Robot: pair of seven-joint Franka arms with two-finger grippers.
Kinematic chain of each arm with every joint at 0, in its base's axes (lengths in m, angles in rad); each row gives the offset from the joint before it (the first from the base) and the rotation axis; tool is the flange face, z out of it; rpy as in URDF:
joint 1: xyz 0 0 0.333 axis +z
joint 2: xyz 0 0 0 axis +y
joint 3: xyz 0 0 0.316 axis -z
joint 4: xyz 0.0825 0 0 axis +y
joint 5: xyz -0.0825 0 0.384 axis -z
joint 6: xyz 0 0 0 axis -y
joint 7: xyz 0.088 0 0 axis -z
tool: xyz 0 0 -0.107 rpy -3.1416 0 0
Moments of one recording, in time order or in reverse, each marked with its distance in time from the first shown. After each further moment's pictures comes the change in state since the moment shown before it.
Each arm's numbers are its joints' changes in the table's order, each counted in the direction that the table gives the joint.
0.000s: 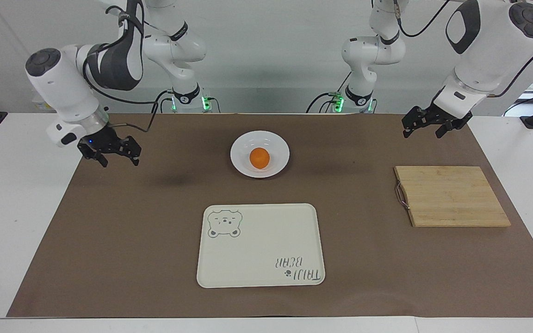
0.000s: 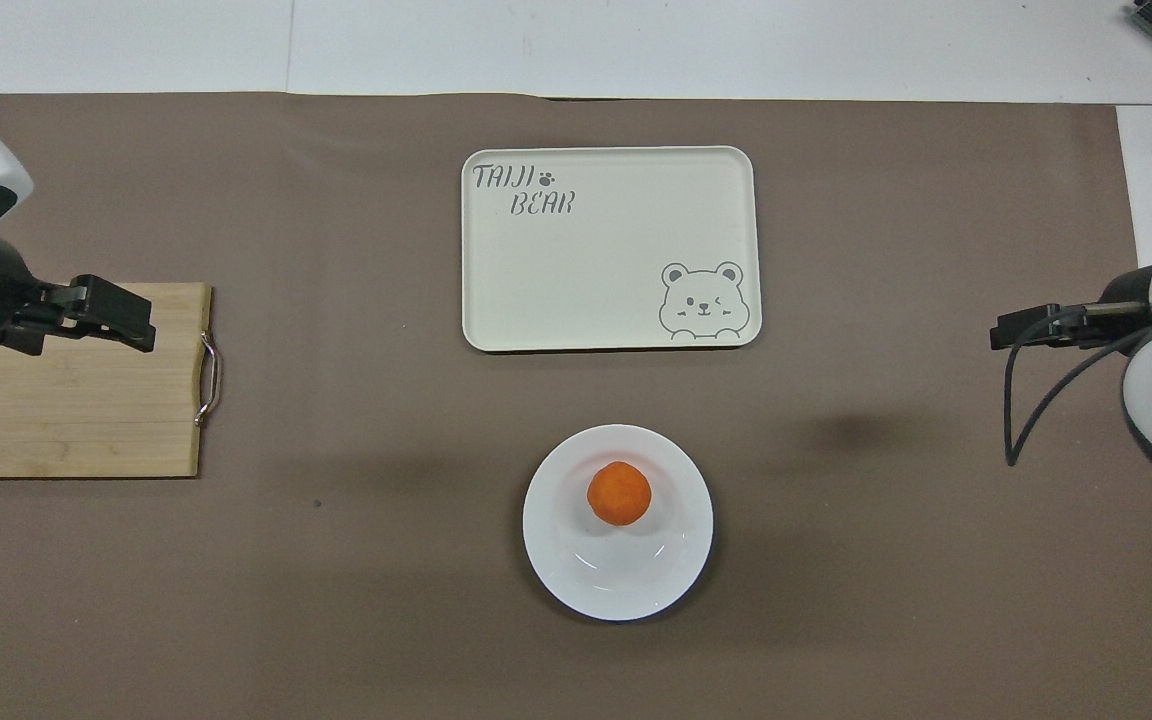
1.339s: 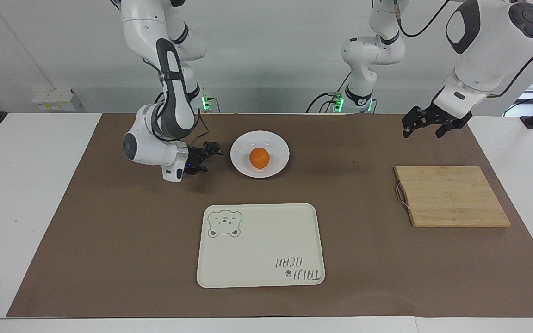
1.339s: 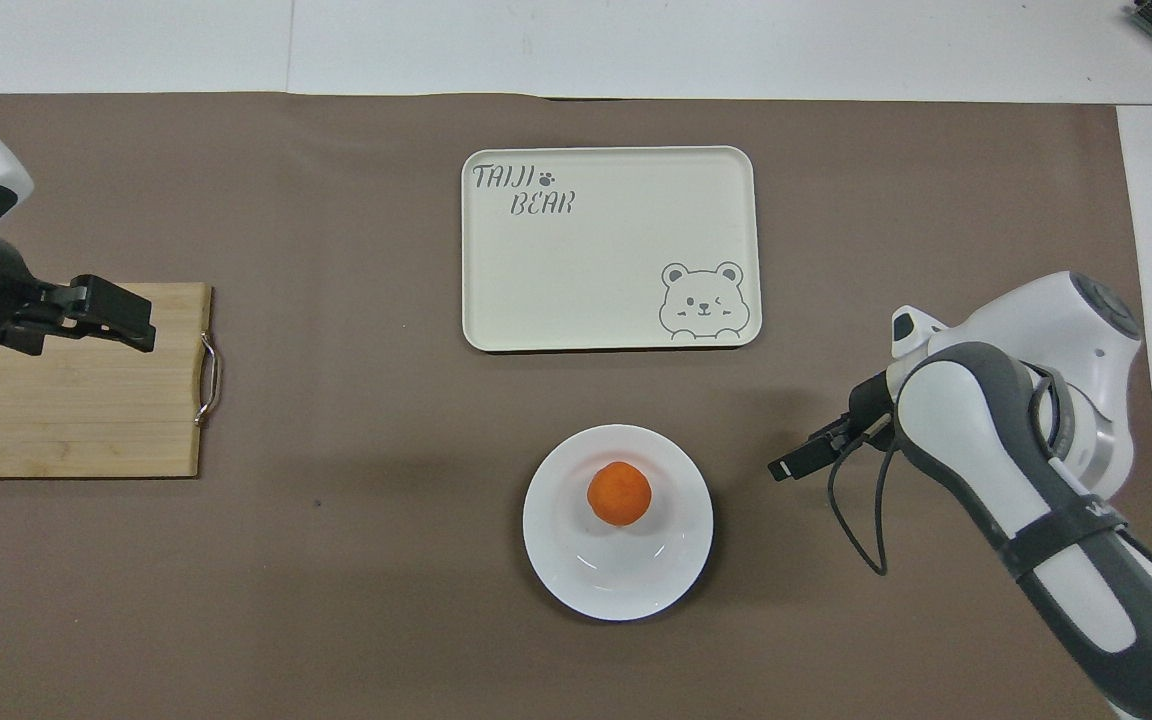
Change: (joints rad) left arm 0.000 0.000 0.000 0.000 0.000 0.000 0.000; right arm 0.214 0.144 -0.034 0.305 -0.595 -0.072 -0.555
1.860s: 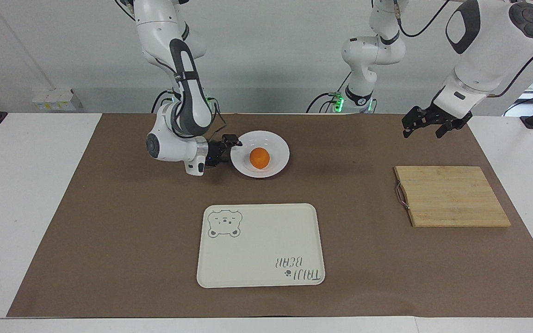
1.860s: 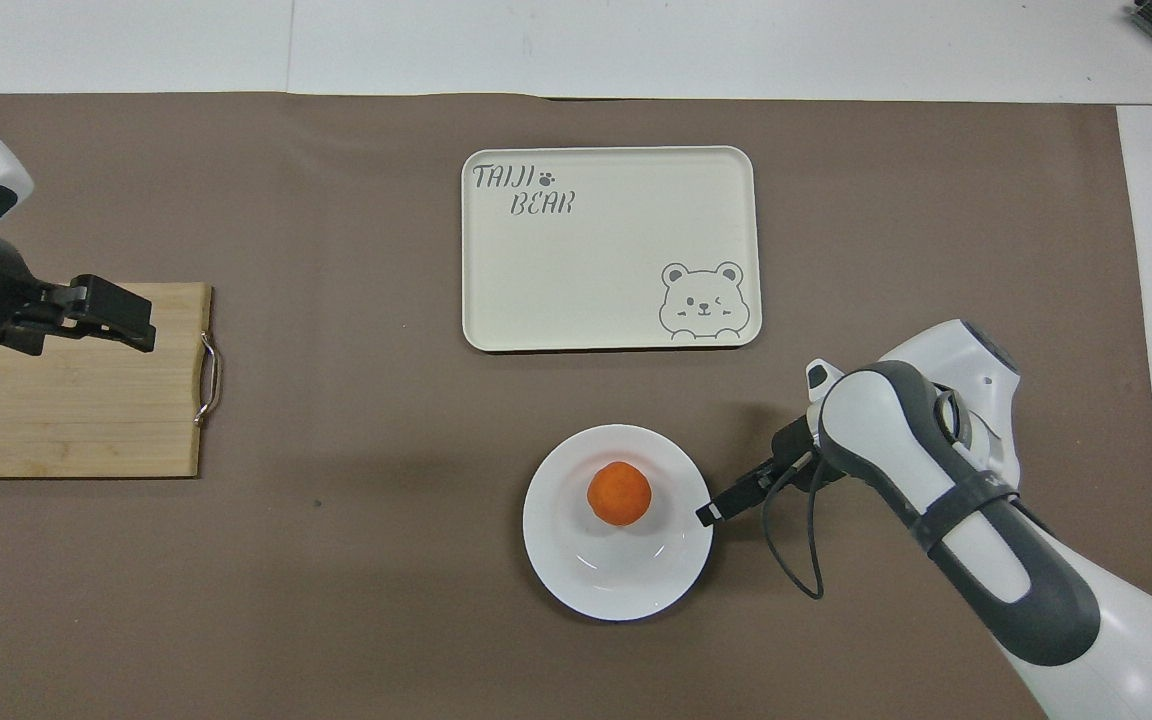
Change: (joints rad) left arm 0.000 0.000 0.000 0.000 0.000 0.000 0.000; right arm 0.091 -0.034 0.000 0.079 -0.119 0.008 0.002
